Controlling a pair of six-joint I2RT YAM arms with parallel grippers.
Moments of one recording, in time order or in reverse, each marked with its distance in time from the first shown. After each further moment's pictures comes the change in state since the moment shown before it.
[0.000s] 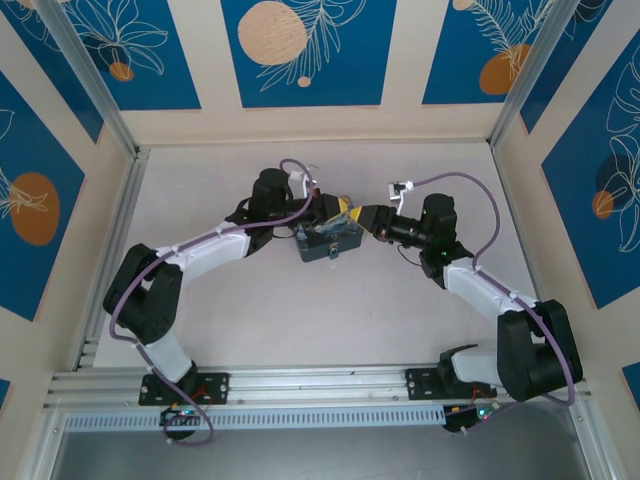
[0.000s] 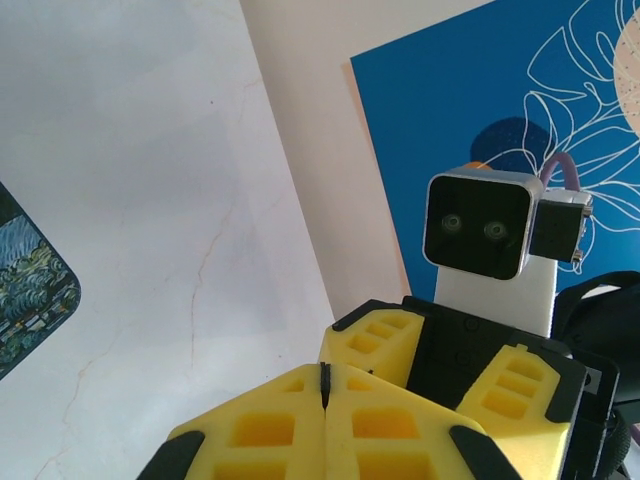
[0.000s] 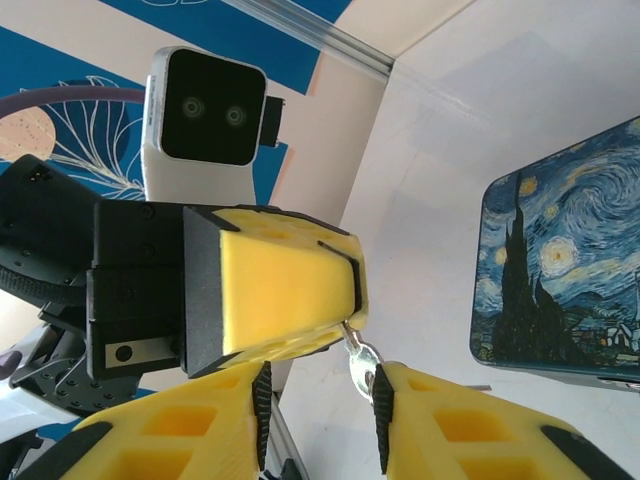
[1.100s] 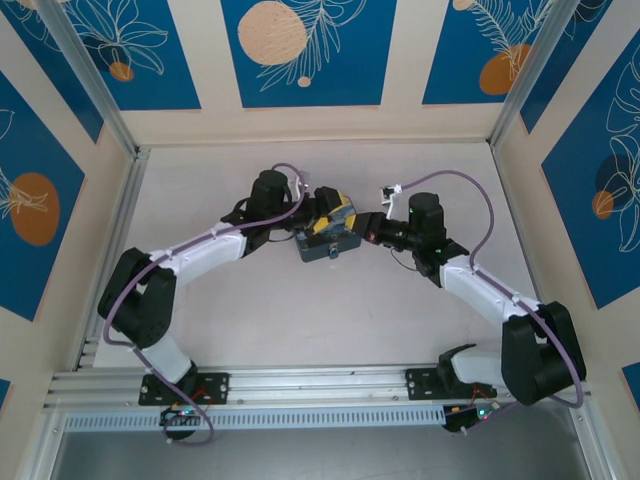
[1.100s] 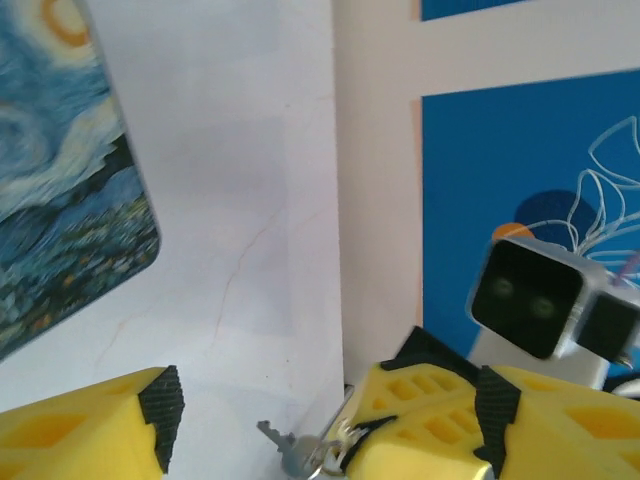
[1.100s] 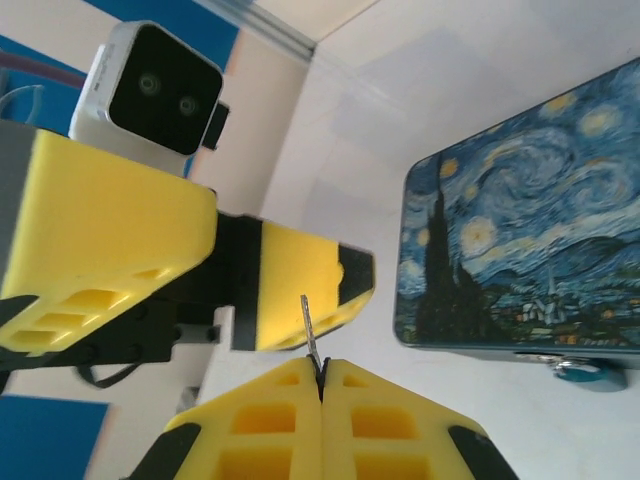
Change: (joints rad) left arm 0.003 -0.048 -0.005 -0.185 -0.117 -0.161; right arm 0.112 -0.036 0.079 -0.308 0.230 -0.230
